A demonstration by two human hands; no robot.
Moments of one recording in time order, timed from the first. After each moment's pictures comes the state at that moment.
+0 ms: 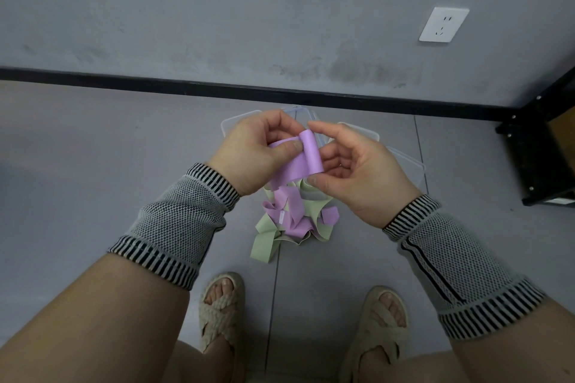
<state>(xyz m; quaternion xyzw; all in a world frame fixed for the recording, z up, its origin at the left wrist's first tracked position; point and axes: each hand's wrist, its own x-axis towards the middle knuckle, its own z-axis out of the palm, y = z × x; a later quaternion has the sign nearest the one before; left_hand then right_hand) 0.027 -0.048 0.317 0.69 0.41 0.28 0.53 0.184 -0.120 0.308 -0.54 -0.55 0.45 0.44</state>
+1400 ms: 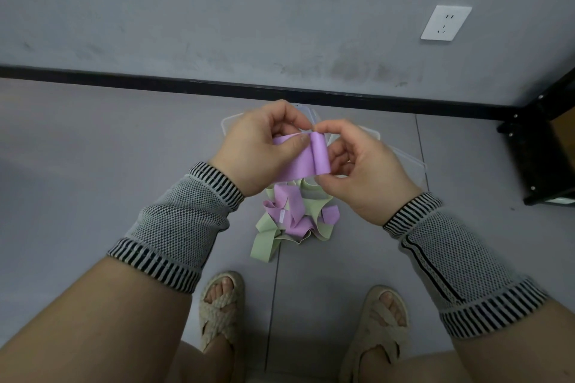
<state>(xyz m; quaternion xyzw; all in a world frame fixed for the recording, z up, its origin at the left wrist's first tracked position) 0.032 -0.054 0.326 0.72 0.40 0.31 0.47 0.190 -0.117 0.302 -0.59 -0.60 0.36 0.40</state>
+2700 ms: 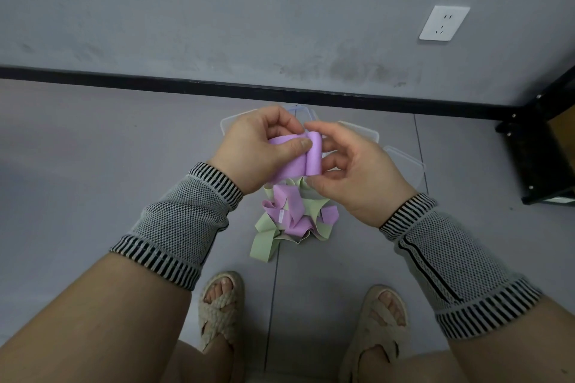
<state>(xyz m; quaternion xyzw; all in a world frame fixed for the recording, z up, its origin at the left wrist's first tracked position) 0.031 -0.050 0.319 0.68 0.44 0.30 0.50 0.182 -0.118 0.307 -0.55 -0.55 0.45 0.44</state>
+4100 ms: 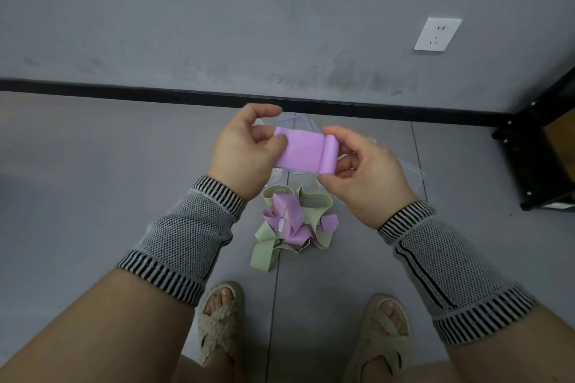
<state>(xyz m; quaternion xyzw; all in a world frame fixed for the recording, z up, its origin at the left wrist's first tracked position) 0.033 -0.051 0.324 0.61 0.51 0.38 0.48 0.190 -0.114 0.302 -0.65 -0.54 0.33 0.42</state>
